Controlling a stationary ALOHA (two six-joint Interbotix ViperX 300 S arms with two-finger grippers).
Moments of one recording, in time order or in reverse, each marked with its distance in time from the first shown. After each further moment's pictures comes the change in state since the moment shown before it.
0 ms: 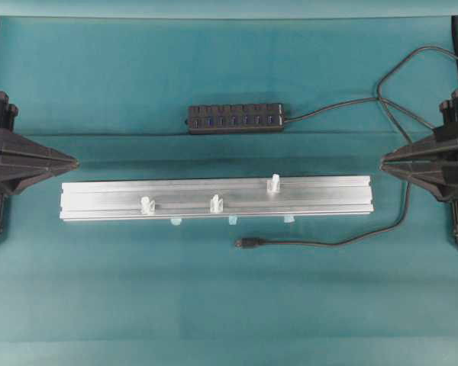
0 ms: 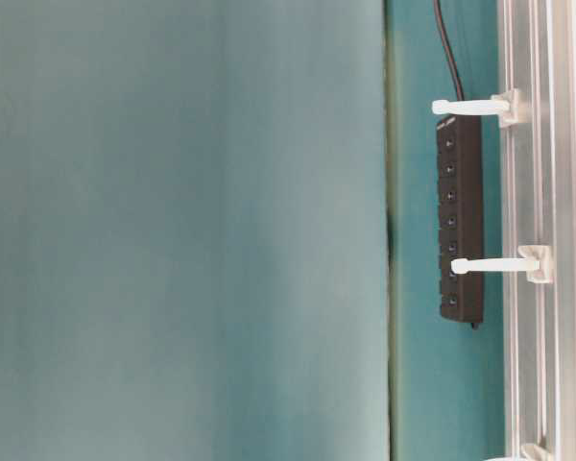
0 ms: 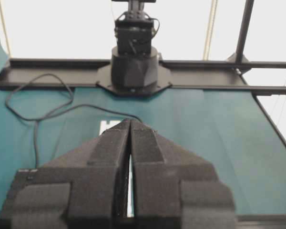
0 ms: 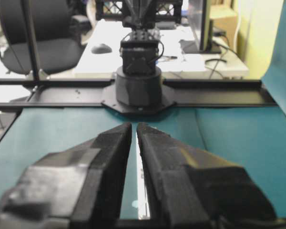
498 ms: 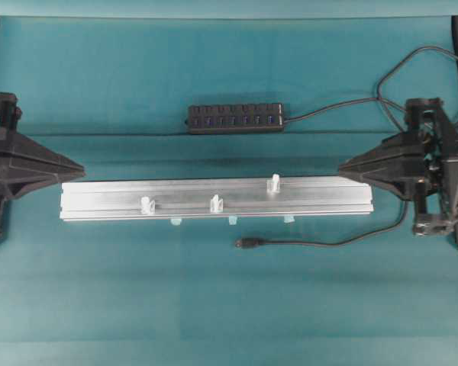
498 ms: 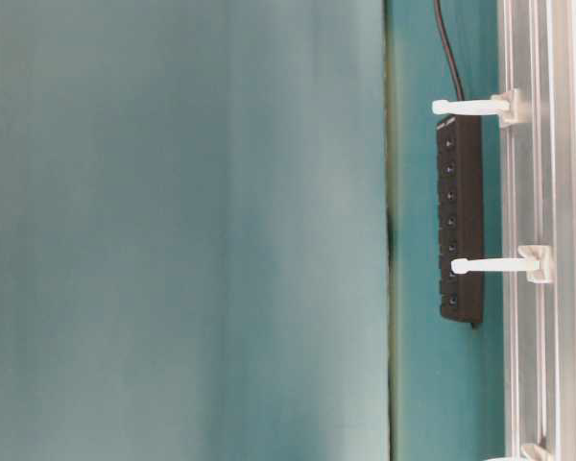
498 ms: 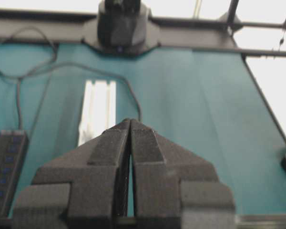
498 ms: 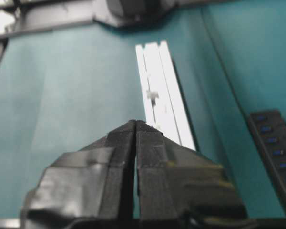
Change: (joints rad) left arm -0.023 0.029 -0.126 0.009 0.293 -0.063; right arm -0.017 0.219 -0.130 0.069 0.252 0.095
